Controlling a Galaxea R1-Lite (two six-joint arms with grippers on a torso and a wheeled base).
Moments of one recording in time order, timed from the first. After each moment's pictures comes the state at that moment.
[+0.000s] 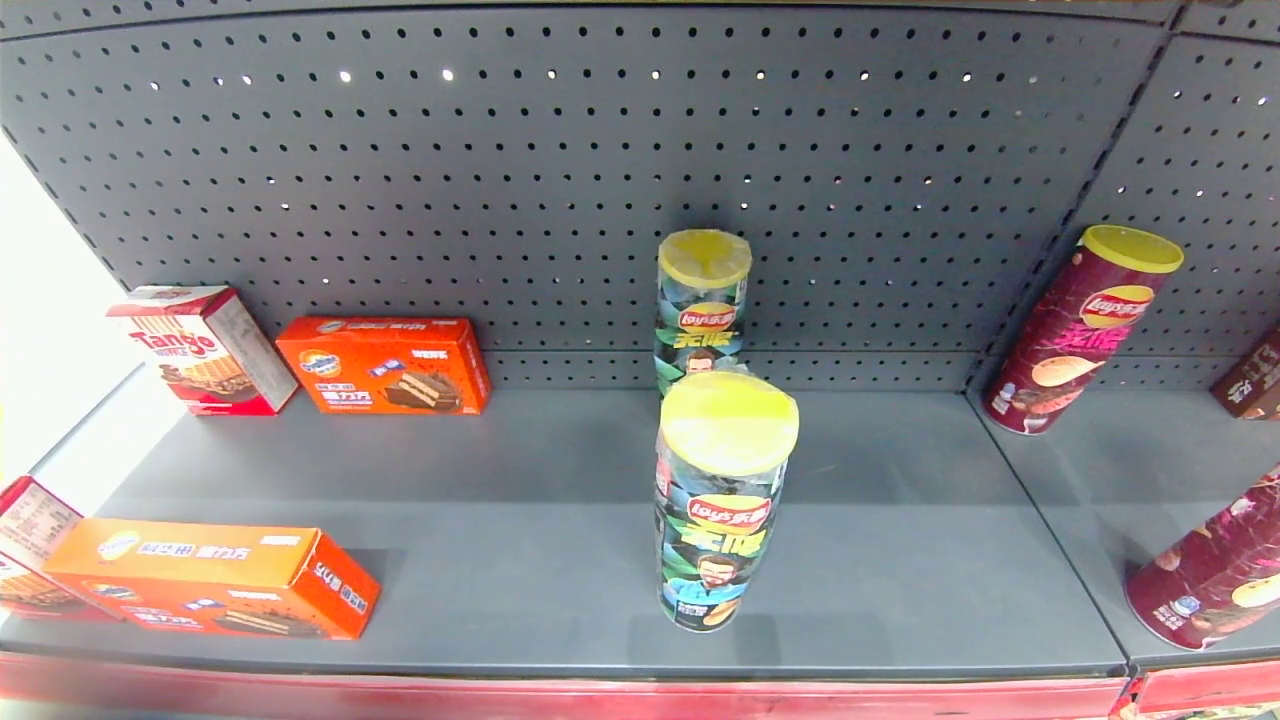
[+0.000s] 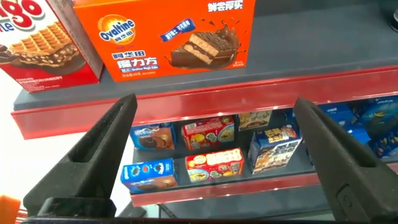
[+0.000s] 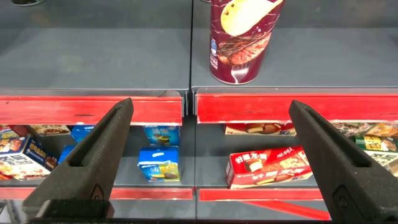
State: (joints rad) left arm 0.00 0.00 0.00 0.01 -0.09 0.07; right arm 0.00 0.00 0.00 0.00 -0.01 0.01
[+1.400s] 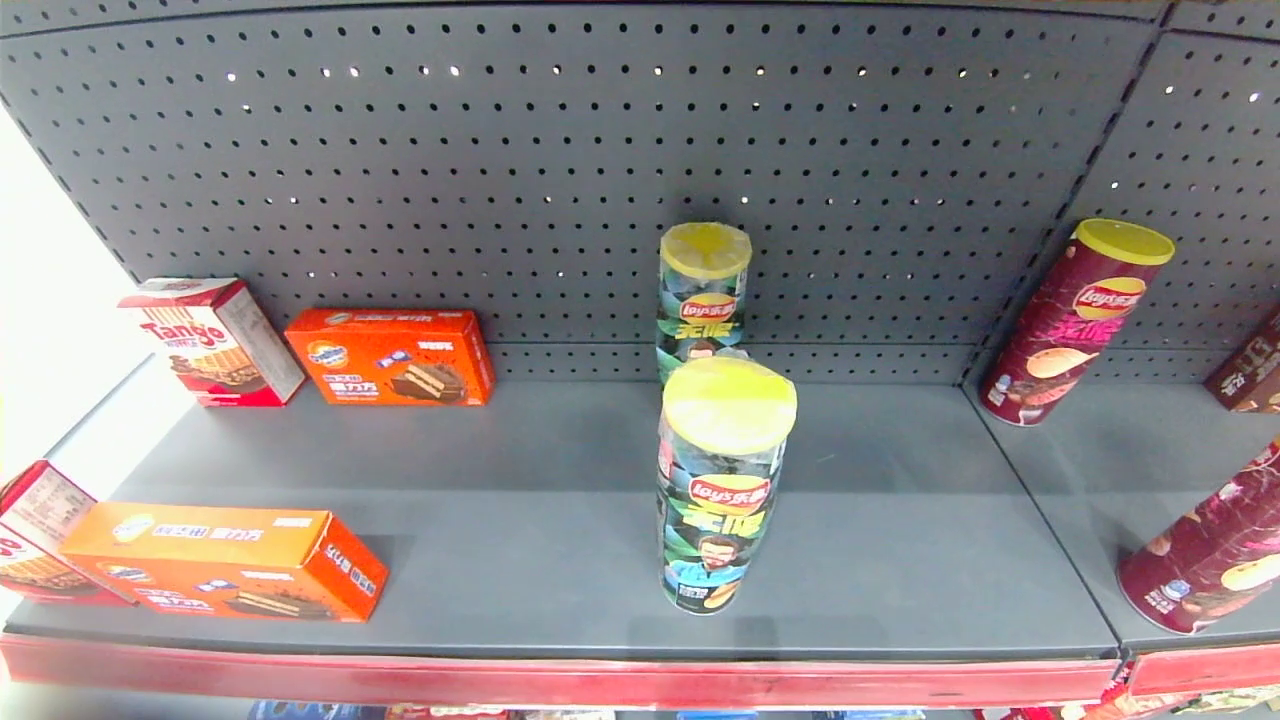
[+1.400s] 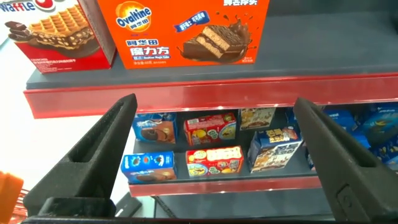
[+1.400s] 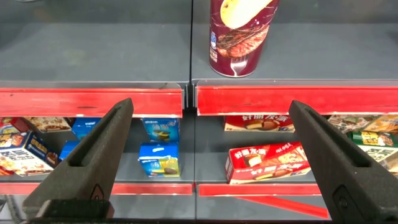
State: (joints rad) left arm 0.00 0.00 0.00 0.00 -0.05 0.02; right arm 0.00 0.00 0.00 0.00 -0.01 0.00
